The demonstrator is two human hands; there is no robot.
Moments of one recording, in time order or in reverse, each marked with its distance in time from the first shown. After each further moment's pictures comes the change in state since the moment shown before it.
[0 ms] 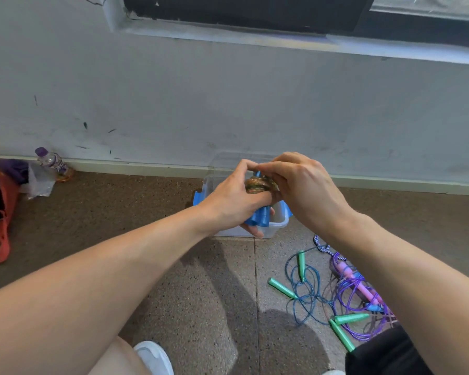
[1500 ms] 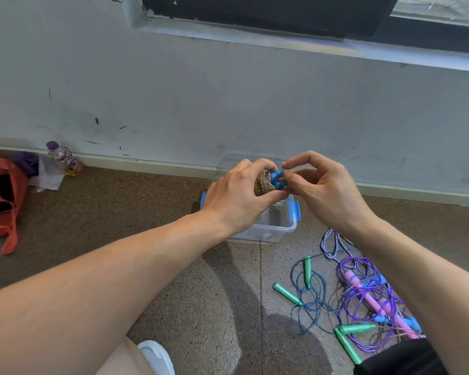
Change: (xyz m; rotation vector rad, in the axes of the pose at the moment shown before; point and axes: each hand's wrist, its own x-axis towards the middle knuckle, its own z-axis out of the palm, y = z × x) left_hand -0.001 -0.001 -0.011 0.801 0.364 0.253; right_hand 0.000 -0.002 -0.002 0.712 -0.008 0.472
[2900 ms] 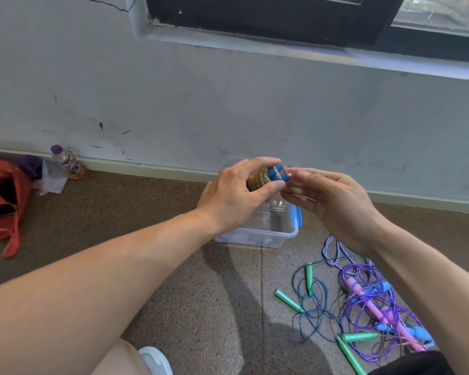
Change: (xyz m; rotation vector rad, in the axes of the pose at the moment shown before) left_hand 0.005 -0.010 -0.009 -0.234 0.049 0.011; right_hand -0.001 -0.003 -0.004 0.630 -0.101 0.242
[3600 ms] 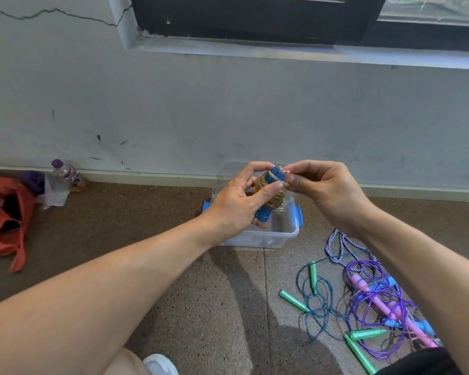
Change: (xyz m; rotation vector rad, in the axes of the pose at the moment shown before) left_hand -0.004 0.009 0.014 -0.626 -0.233 -0.189; right_hand 0.016 0.001 -0.013 -0.279 0.013 -0.193
